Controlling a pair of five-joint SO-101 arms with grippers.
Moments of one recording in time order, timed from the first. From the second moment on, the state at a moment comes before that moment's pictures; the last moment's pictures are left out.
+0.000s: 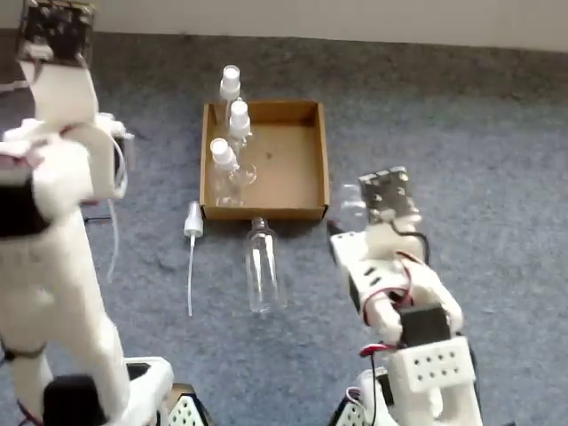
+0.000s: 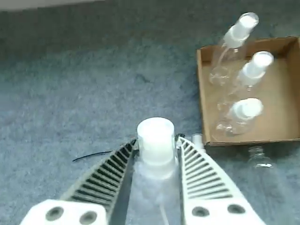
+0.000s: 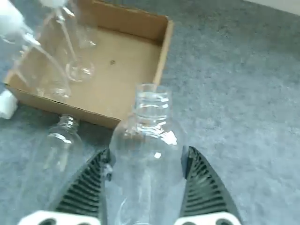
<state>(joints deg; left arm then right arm) -10.7 -22.3 -23.9 100.0 -3.8 -17.2 -66.5 60.3 49.3 7.6</state>
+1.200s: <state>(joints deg) 26.5 -46.9 10.5 47.9 8.8 -37.7 -103.9 90.9 28.5 3.0</state>
